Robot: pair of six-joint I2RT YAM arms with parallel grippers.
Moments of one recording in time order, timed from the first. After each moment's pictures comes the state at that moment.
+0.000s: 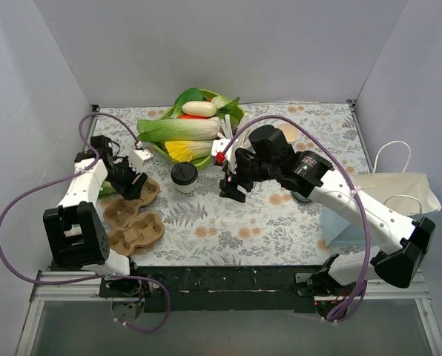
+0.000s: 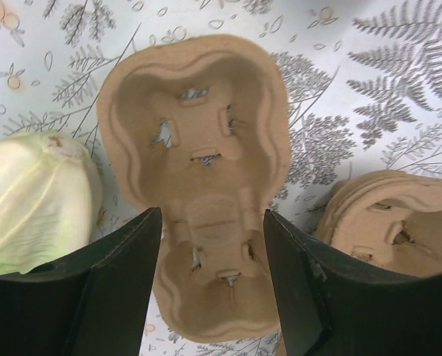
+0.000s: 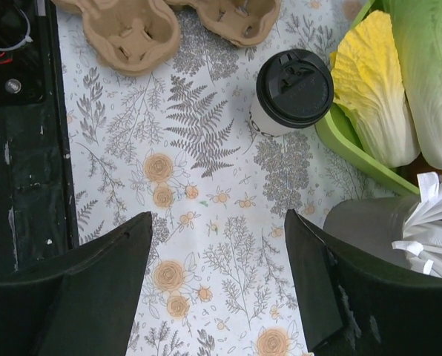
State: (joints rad) left arm 0.17 1.47 1.10 -0.91 0.43 0.94; right arm 0.90 1.35 1.42 -0.67 -0.41 -0.42
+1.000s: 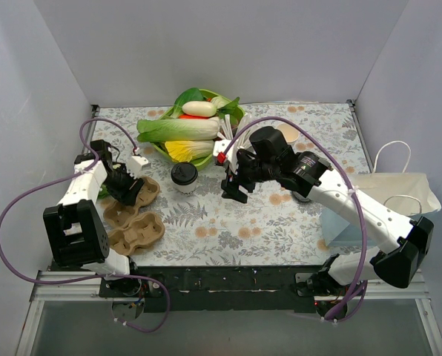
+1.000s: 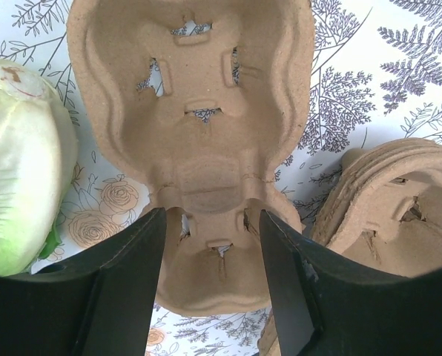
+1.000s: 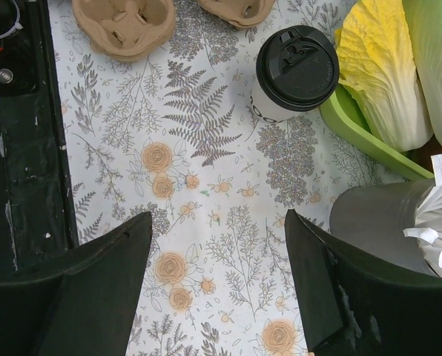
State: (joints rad) left arm 0.19 1.50 1.07 -0.95 0.32 0.92; right arm 0.87 1.35 1.38 -0.66 -0.41 -0.42
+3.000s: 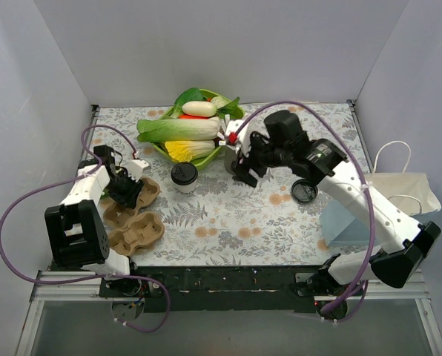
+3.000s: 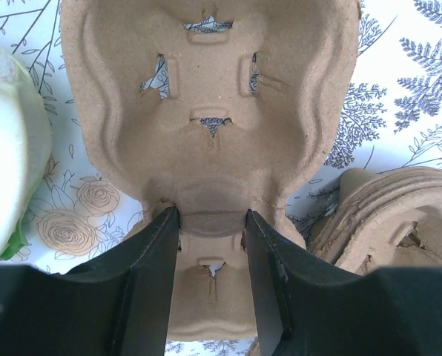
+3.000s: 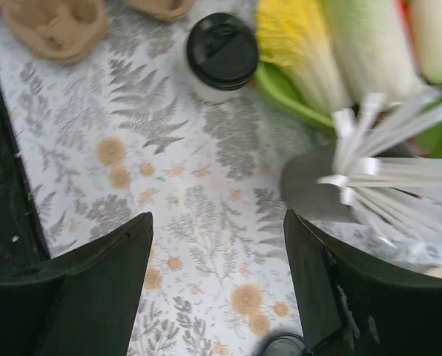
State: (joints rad) left arm 0.19 1.50 0.99 -0.85 0.29 0.82; right arm 0.81 1.35 1.46 -0.75 -0.37 -0.43
